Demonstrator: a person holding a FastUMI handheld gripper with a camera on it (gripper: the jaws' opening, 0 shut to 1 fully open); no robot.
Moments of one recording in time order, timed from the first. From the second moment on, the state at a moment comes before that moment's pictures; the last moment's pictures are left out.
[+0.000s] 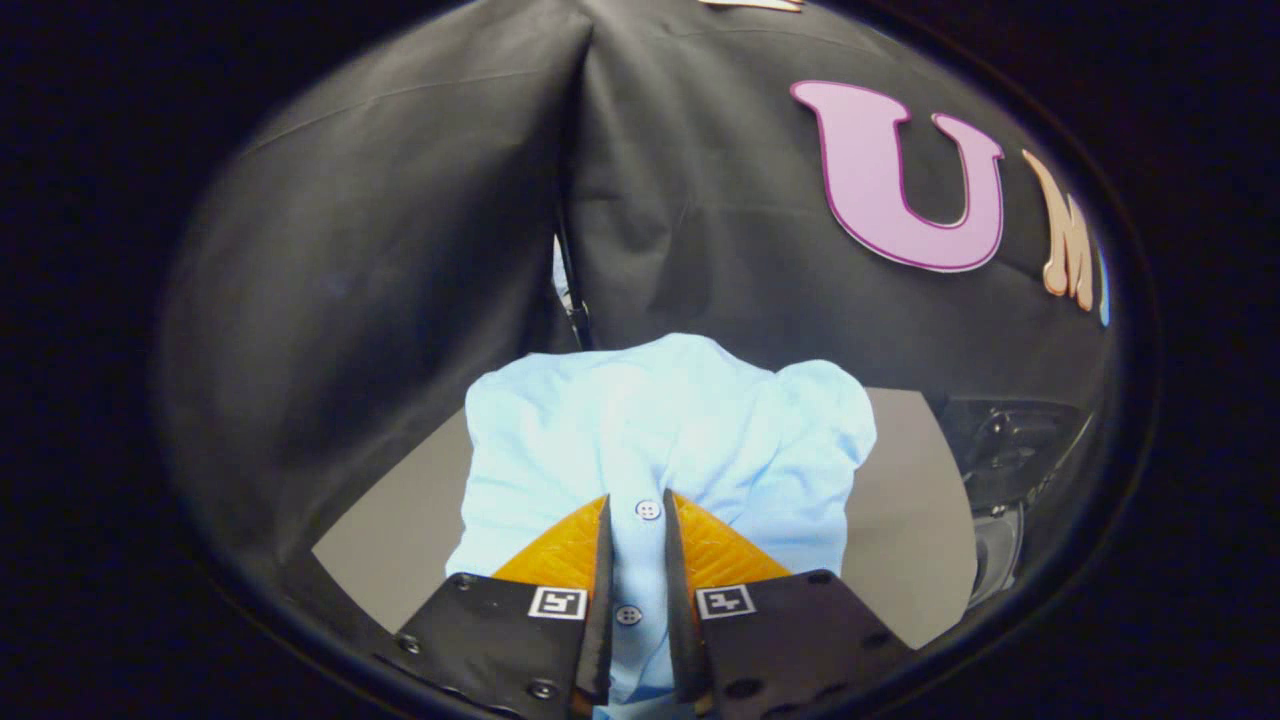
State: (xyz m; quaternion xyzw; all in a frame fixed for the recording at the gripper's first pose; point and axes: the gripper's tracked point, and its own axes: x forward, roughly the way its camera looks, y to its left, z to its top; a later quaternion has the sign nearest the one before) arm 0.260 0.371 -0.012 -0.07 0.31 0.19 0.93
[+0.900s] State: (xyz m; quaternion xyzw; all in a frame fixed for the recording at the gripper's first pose) arm 0.213 0.177 0.099 -0.04 0.20 0.15 0.97
